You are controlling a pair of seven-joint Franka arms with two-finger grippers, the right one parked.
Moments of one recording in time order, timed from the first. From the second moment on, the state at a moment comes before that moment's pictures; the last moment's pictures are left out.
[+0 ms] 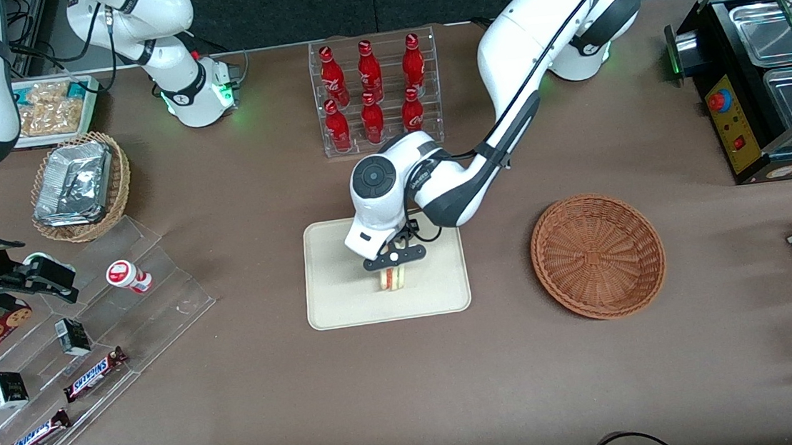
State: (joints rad) arm -0.56 0.90 -0.38 -1.24 0.30 2.08 -1.14
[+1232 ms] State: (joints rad) arm -0.56 0.93 -0.35 -1.11 0.27 2.05 -1.17
